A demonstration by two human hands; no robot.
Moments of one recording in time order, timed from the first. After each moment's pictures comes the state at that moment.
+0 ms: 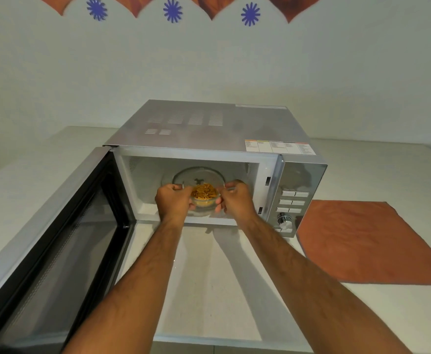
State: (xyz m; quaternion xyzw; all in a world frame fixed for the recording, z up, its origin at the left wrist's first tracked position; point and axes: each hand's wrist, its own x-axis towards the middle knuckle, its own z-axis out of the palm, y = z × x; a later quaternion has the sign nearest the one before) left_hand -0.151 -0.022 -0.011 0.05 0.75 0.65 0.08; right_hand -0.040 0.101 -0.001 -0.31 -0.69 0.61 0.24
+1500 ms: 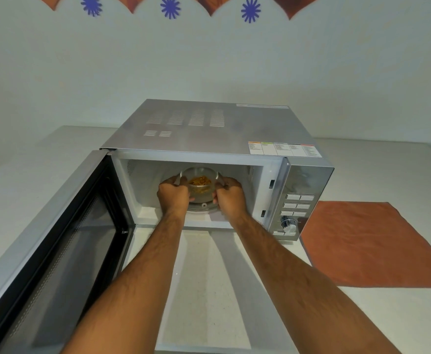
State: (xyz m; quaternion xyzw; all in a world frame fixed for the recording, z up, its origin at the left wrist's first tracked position) left_hand -0.185 0.004 -0.019 0.02 0.70 0.71 0.11; right_hand -0.084 0.109 -0.021 -0.33 -0.67 0.61 0.28
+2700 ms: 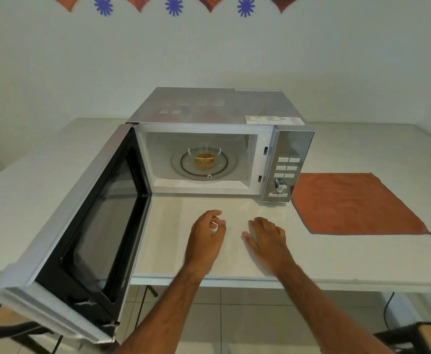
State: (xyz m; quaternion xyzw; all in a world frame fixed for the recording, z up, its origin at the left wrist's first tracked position) left_hand 0.010 -0.123 -0.072 0.28 0.78 0.55 0.13; right_hand 0.136 0.033 -0.105 -0.30 -0.94 0.14 0.11
